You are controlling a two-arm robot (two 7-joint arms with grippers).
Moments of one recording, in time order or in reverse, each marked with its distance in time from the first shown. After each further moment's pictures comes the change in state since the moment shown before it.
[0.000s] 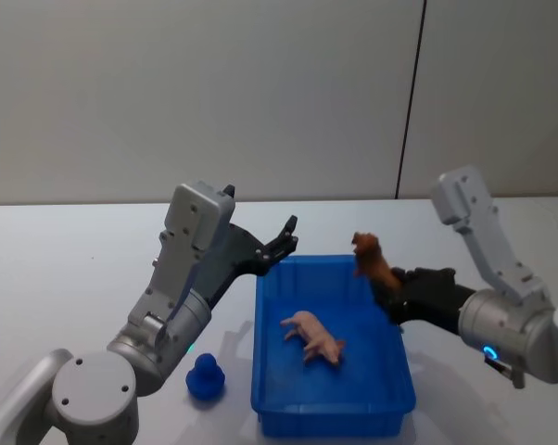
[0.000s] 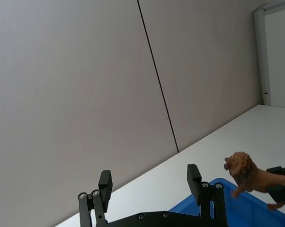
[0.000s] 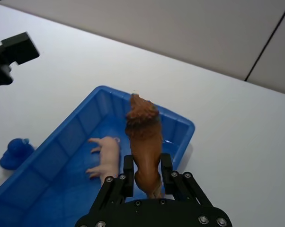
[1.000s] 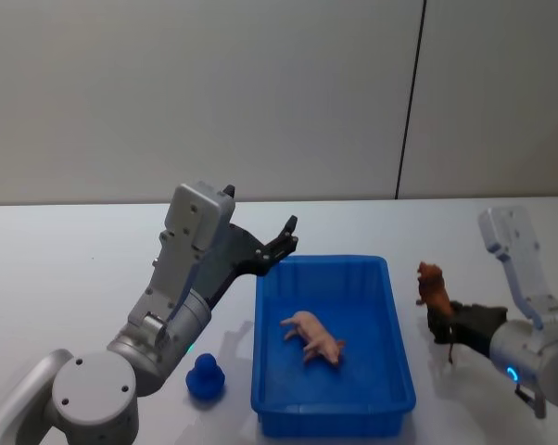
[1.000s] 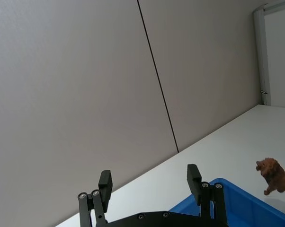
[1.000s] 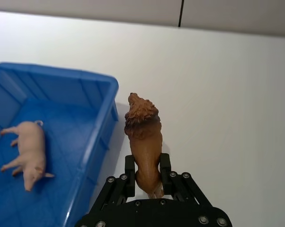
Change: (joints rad) left arm 0.000 0.000 0.000 0.000 0.000 0.000 0.000; right arm -0.040 -0.017 0.059 0.087 0.128 0.025 -0.285
